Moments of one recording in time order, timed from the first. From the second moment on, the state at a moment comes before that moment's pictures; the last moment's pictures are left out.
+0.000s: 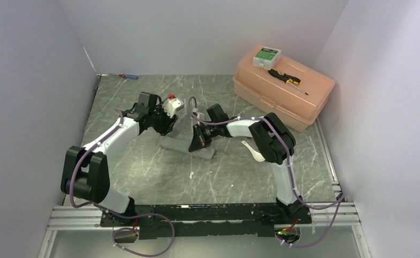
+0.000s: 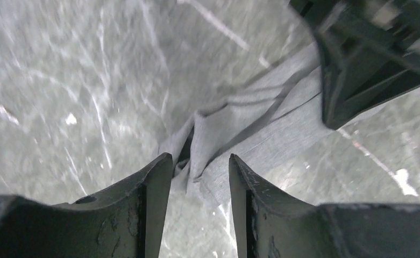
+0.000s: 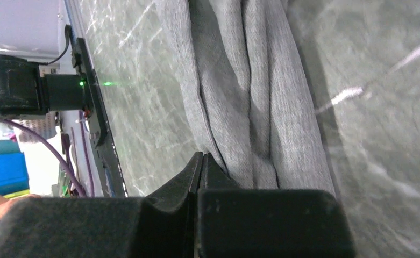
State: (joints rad) left arm -0.31 1.49 1.07 -0.40 0.31 0.48; right arm 0.62 2.14 1.25 0.03 -0.91 0.33
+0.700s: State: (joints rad) left arm -0.16 1.36 0.82 -0.43 0.55 0.94; right arm 0.65 2.18 1.37 -0.04 -0.79 0.37
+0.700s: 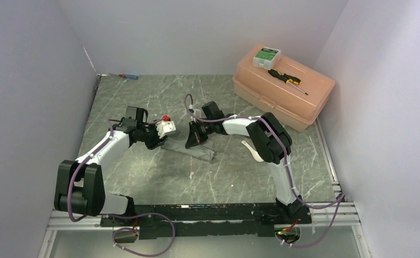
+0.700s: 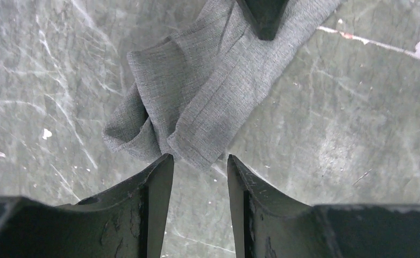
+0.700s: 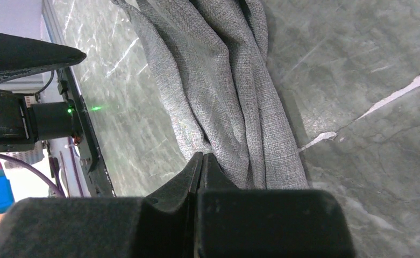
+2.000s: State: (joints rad) left arm -0.17 1.49 0.87 -0.41 0.56 0.95; right arm 0.64 2.22 1.54 0.02 -0.89 0.40
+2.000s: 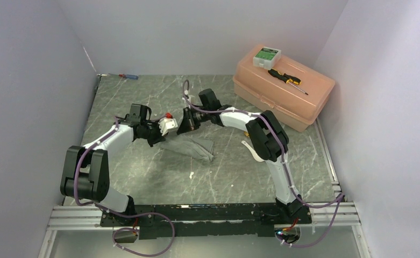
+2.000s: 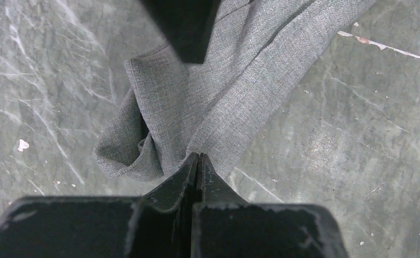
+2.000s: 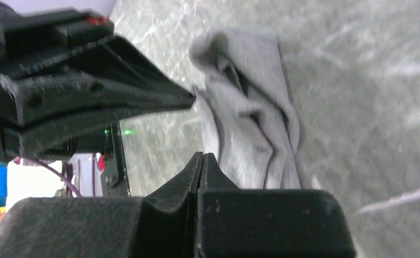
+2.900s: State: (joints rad) left arm -0.19 1.45 0.95 -0.59 0.60 1.05; right arm 0.68 2.39 1.70 -0.06 -0.82 0.37
